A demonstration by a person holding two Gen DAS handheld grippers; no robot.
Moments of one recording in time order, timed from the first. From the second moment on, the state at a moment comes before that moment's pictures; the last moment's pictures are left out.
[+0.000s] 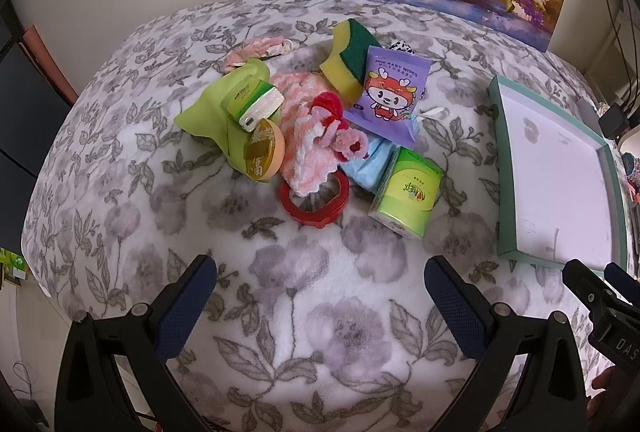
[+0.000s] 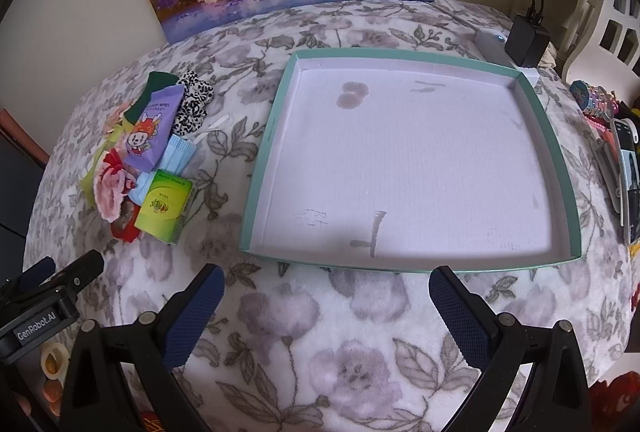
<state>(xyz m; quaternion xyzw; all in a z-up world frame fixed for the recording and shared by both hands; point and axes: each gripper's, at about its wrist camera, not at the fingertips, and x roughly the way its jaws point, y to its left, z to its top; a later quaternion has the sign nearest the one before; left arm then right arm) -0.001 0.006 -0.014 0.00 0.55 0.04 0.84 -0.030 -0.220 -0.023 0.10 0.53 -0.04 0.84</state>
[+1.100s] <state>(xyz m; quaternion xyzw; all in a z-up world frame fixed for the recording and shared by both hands) 0.005 0.010 -0.015 -0.02 0.56 0.03 0.83 -0.031 -0.218 -0.025 0.09 0.54 -0.04 0.84</state>
